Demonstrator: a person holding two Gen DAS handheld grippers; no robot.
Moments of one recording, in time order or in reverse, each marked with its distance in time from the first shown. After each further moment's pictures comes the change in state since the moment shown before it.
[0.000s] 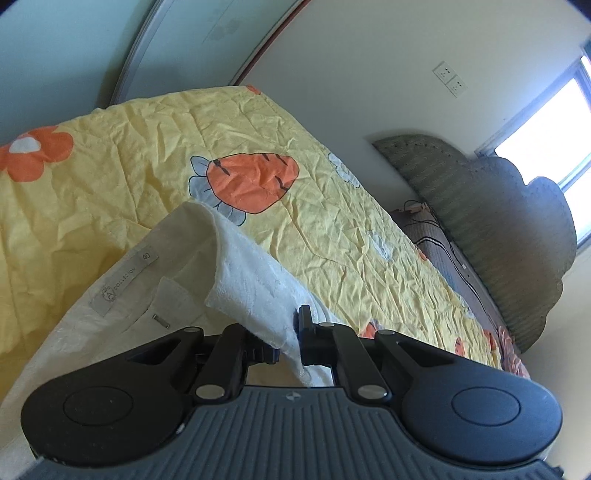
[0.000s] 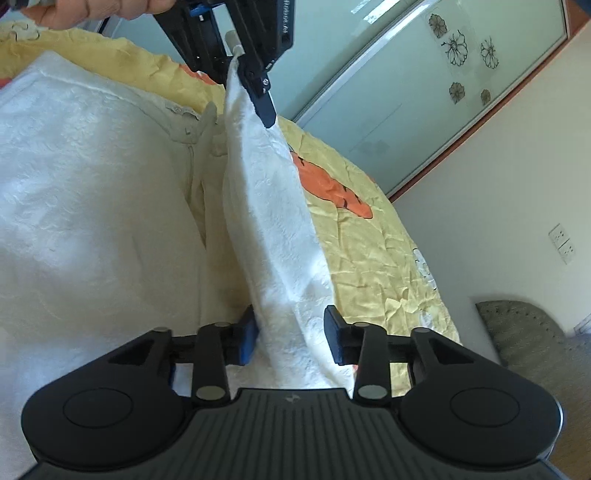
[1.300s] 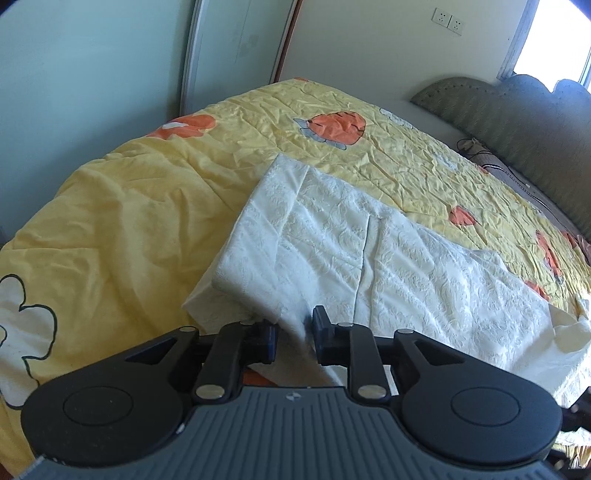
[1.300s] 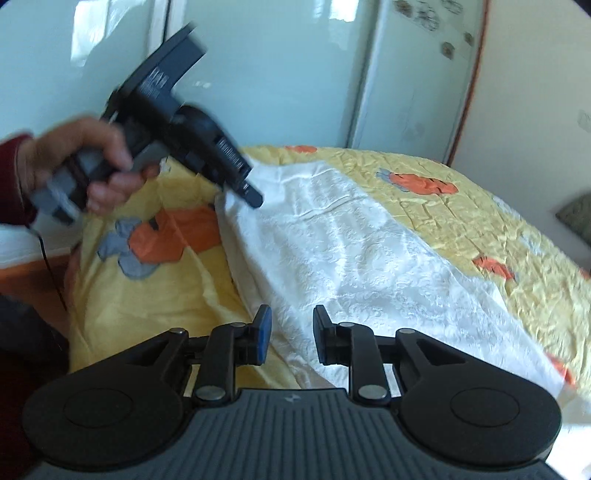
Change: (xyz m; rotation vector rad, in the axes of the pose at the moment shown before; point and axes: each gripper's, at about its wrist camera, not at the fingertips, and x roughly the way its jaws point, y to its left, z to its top) left arm -0.110 0.059 -0.114 0.260 0.005 0.295; right arm -0.156 0.080 -0.018 0.586 -0.097 0.310
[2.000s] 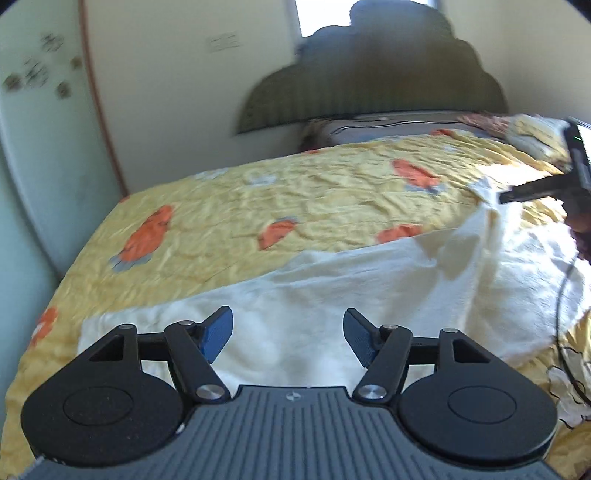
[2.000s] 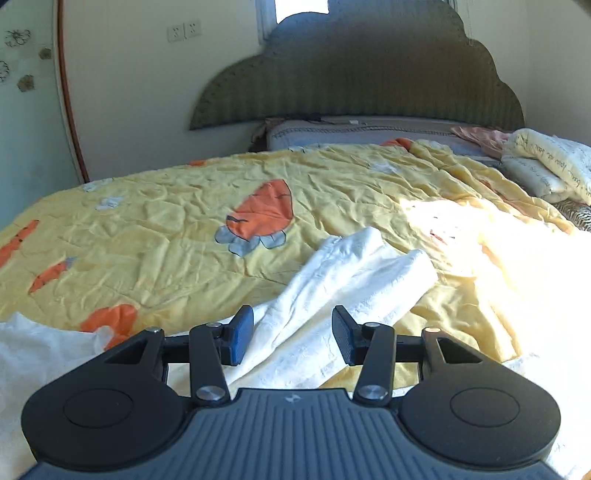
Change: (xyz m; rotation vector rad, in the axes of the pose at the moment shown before) left arm -0.052 -0.205 -0.039 0.717 -0.208 -0.202; right arm -0.117 -0.253 -0.078 0.691 0.016 -0.855
